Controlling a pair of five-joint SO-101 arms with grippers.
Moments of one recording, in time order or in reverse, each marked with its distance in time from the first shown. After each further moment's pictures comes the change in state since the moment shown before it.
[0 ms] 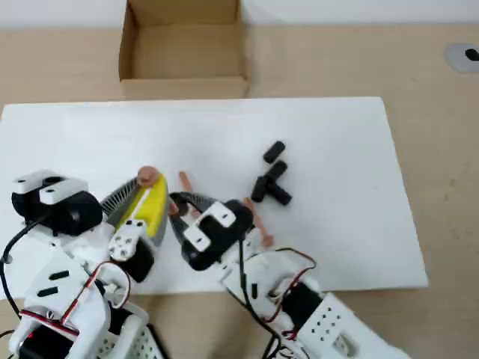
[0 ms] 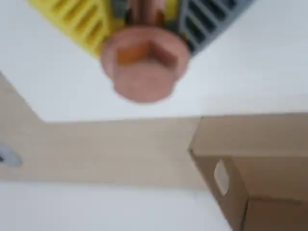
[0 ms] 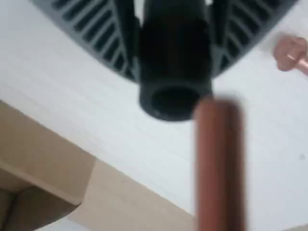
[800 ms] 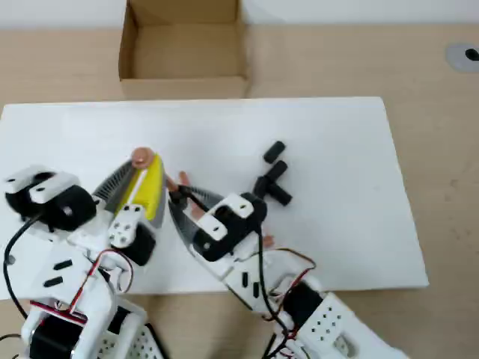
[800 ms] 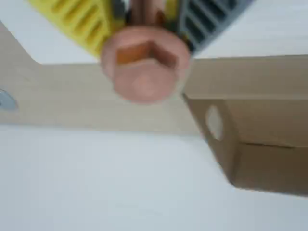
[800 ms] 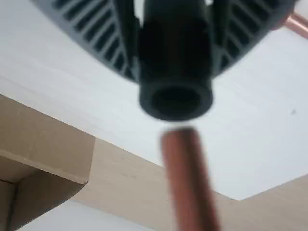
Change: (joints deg) left arm 0.0 0.3 5.3 -11.0 0.0; right arm 1.1 0.0 0.0 -4.0 -5.9
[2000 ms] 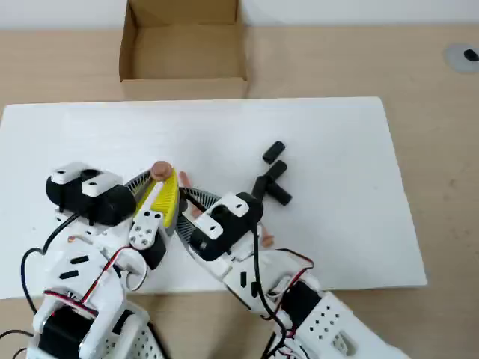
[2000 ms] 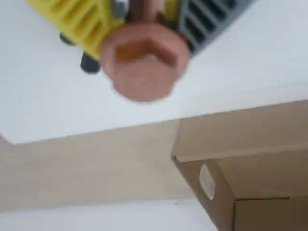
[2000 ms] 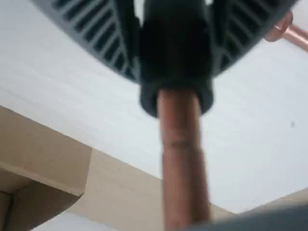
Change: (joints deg) left arm 1.6 -0.4 4.7 5.7 -7.6; right arm -0.2 0.2 0.0 0.1 0.0
